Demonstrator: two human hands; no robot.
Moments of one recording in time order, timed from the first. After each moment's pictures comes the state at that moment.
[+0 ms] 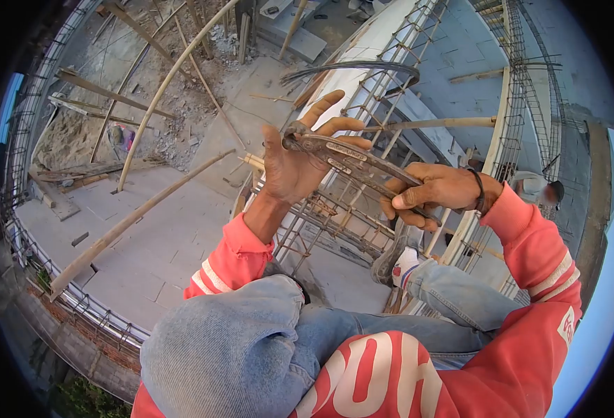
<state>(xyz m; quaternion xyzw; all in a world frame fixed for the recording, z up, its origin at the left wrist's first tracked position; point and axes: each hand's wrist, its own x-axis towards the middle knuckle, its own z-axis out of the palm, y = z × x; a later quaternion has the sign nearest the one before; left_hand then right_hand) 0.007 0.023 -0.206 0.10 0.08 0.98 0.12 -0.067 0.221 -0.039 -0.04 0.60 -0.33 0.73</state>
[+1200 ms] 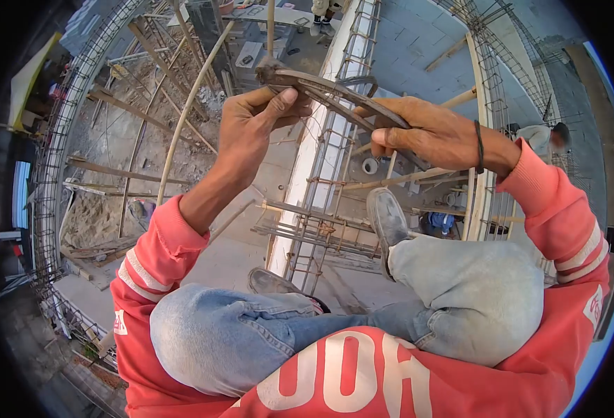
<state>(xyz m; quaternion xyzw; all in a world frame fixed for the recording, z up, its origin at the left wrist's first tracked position) -0.069 -0.009 -0.086 0.08 0.58 0.80 0.08 -0.065 0.245 0.042 -0.20 0.86 -0.29 0.37</state>
